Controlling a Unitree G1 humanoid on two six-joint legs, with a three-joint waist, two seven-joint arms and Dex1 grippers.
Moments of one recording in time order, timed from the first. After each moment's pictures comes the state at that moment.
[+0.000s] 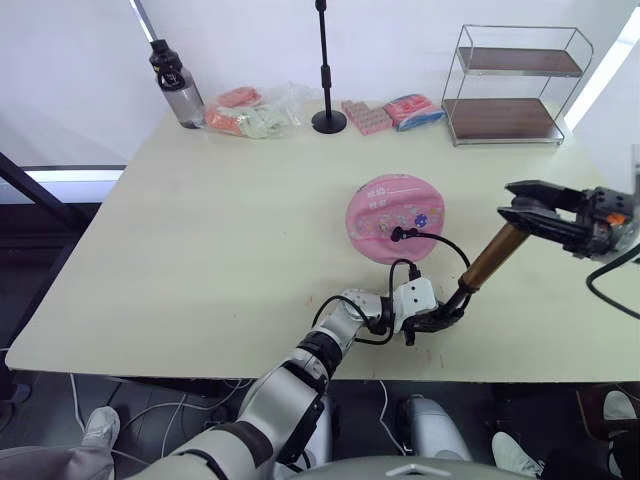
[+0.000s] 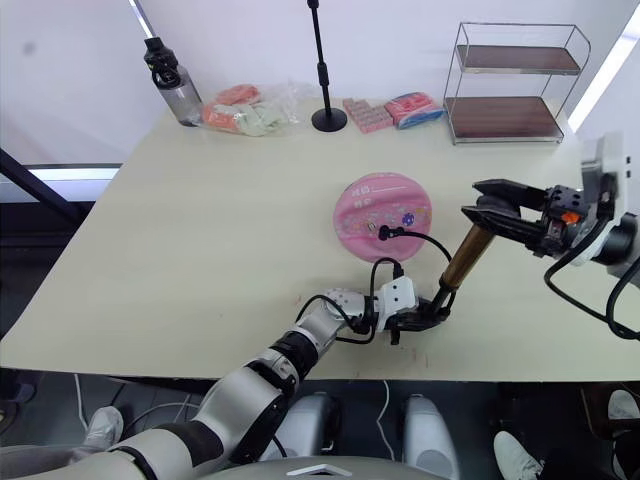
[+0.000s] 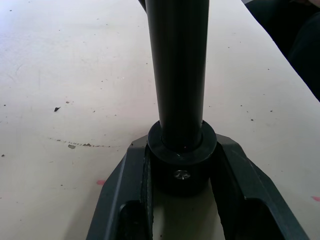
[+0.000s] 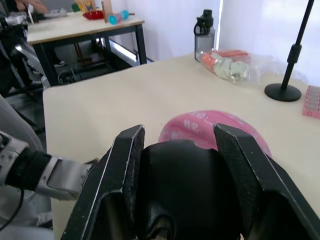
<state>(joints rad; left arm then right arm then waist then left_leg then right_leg) -0.66 -0.09 -0.38 1.06 0.16 -0.38 -0.91 -0.22 -0.88 -0.34 -0.34 0.89 0.62 0.97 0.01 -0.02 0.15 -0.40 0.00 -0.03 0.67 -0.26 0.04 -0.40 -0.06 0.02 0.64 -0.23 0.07</state>
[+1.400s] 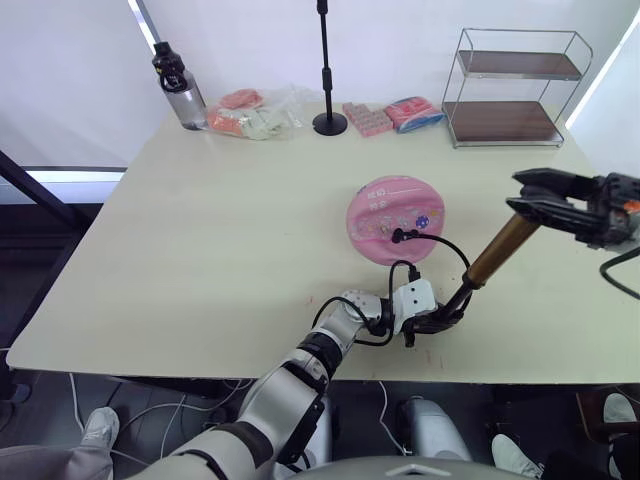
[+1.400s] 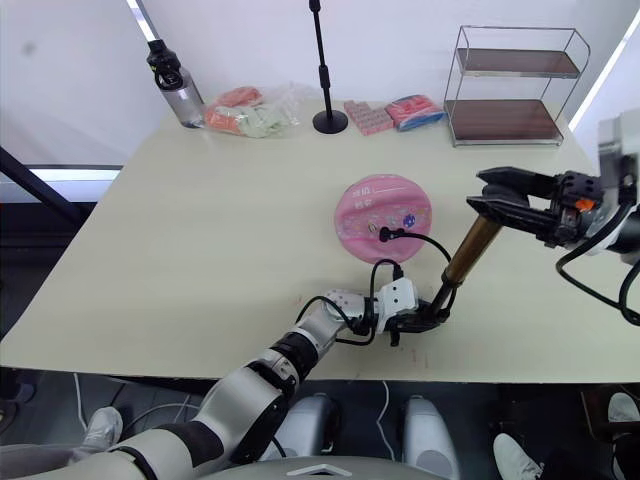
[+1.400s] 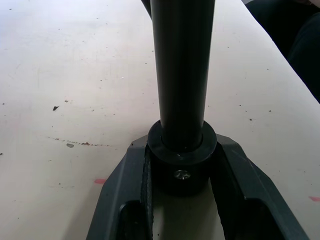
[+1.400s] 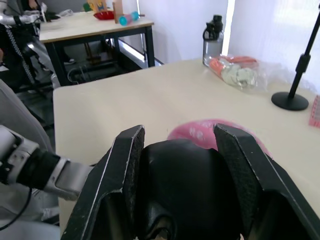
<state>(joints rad) -0.66 -0.09 -0.38 1.07 0.15 -0.38 -0.91 -0.36 -0.99 -0.40 -0.30 1.04 0.74 0.99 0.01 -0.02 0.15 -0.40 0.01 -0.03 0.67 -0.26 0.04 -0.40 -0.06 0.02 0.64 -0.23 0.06</state>
